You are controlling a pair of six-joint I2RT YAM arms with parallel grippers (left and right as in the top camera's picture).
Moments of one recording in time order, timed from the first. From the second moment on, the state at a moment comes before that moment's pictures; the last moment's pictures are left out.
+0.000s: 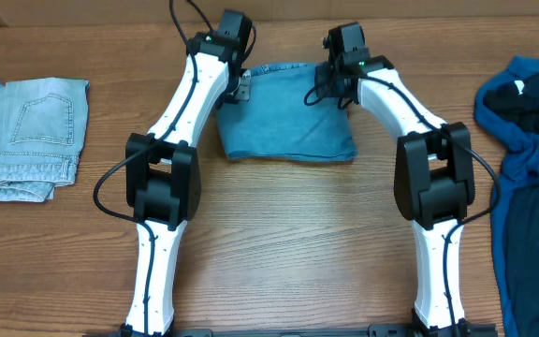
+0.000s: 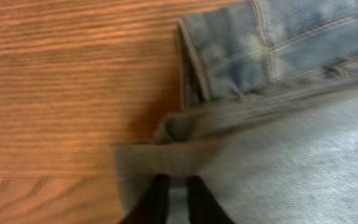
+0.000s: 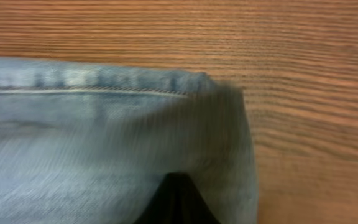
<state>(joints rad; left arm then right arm) -0.27 2.47 2.23 -1.04 -0.15 -0.21 0.25 2.41 1.91 -0.51 0.00 0.17</state>
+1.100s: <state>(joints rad) -0.24 2.48 2.22 -1.17 -0.03 -0.20 0.22 2.51 1.96 -0.31 -0.04 0.17</state>
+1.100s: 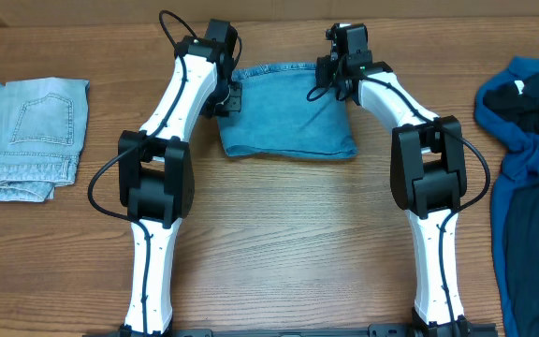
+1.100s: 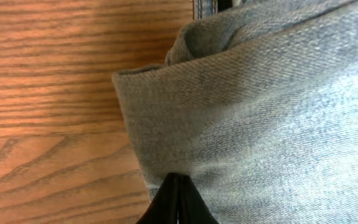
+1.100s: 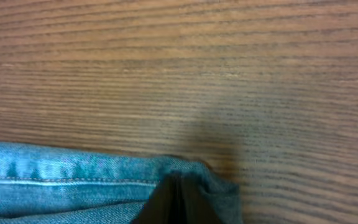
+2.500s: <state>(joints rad) -0.25 2.46 2.68 -1.53 0.13 -0.26 0.14 2.13 1.76 -0.97 -0.05 0.18</state>
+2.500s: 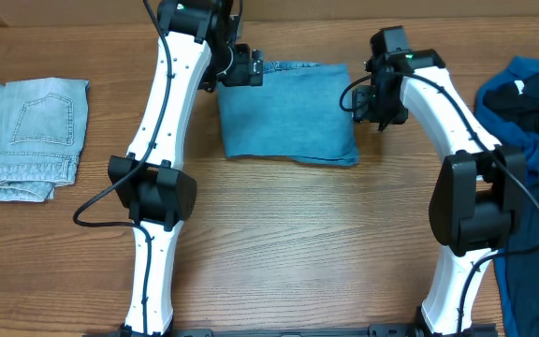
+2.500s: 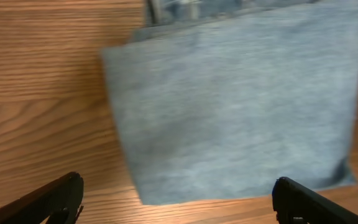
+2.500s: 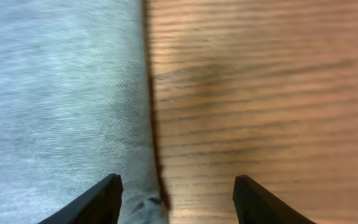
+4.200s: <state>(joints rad) -0.26 2.48 2.25 -1.01 0.45 -0.26 0.14 2.29 1.76 -0.67 -0.41 0.01</state>
